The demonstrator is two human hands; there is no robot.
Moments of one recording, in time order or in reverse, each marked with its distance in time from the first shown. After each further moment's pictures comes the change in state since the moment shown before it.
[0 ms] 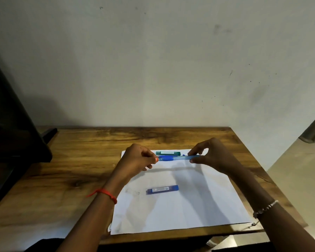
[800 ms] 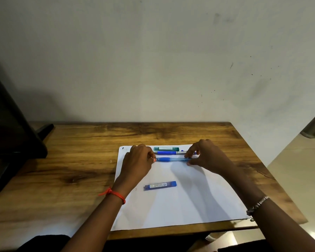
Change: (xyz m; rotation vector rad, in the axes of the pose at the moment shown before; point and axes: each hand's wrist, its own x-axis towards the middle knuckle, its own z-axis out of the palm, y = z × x) left_hand 0.016 -0.027 0.029 0.491 0.221 0.148; right_hand 0.012 0.015 0.027 -0.199 -0.096 0.009
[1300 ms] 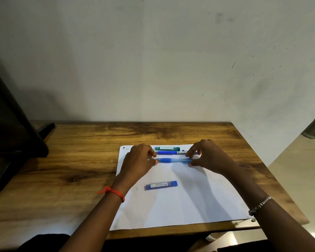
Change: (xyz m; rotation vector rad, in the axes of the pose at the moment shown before) left_hand 0.003 -0.003 -0.004 -0.105 -0.065 -0.008; right_hand 0.001 0.001 0.001 -0.003 -0.021 -0.015
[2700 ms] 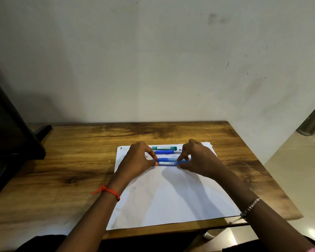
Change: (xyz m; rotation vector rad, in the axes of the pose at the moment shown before) left_hand -0.007 0.014 -0.011 -0.048 -0.084 0.044; right_hand -0.014 -0.021 0.004 -0.113 0.047 -0.142
